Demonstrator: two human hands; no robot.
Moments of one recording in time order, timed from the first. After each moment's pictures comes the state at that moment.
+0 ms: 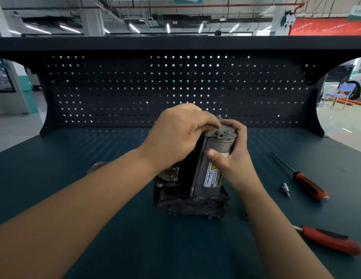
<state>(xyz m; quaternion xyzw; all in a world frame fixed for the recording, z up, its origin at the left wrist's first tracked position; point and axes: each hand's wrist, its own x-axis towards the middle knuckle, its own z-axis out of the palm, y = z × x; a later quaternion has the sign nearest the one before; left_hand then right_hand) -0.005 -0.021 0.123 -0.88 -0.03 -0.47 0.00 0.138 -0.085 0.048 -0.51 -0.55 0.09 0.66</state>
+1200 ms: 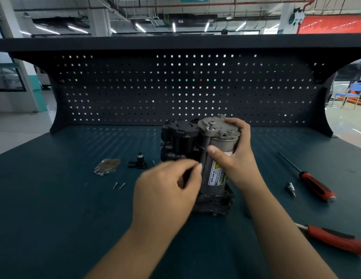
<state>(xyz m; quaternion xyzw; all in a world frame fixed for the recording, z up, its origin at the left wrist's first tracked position) -0.042 -0.075 0.052 -0.78 -0.25 -0.57 -0.03 0.133 -0.085 0.046 -0.50 -0.56 0.07 0.65</state>
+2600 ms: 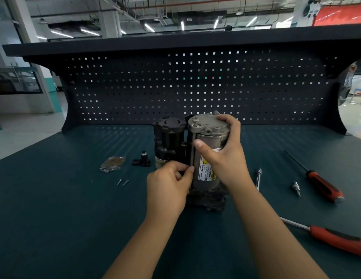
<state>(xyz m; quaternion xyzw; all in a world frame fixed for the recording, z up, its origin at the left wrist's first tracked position) -0.010 -0.054 0.020 -0.73 -0.38 -0.52 -0.23 0.121 -0.077 0.047 -0.51 -0.55 0.07 0.66</state>
